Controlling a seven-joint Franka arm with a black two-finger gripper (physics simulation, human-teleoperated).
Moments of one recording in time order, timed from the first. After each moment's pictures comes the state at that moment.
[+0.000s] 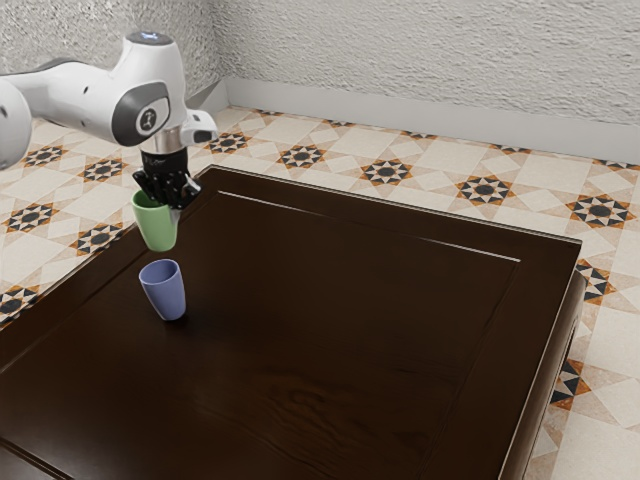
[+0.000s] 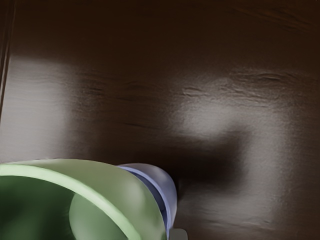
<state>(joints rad) 0.11 0.23 0.03 -1.70 0.20 1.95 -0.07</state>
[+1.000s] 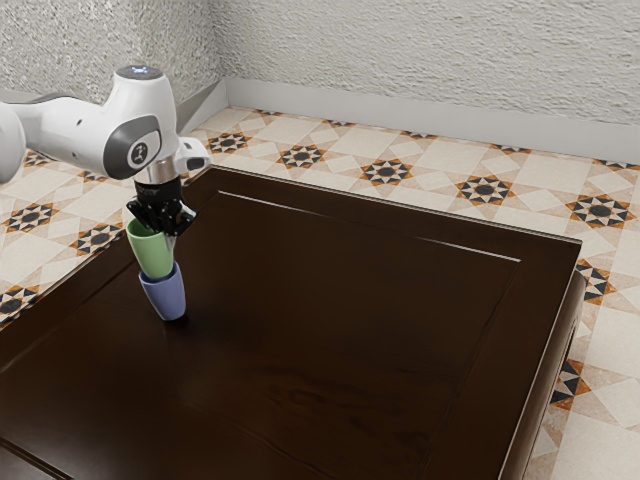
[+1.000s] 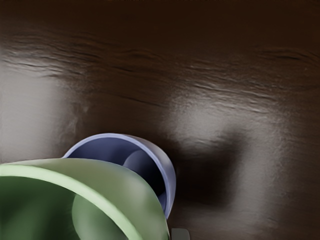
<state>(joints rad) 0.12 0.18 0.05 -1.87 0.18 2.08 -0.14</state>
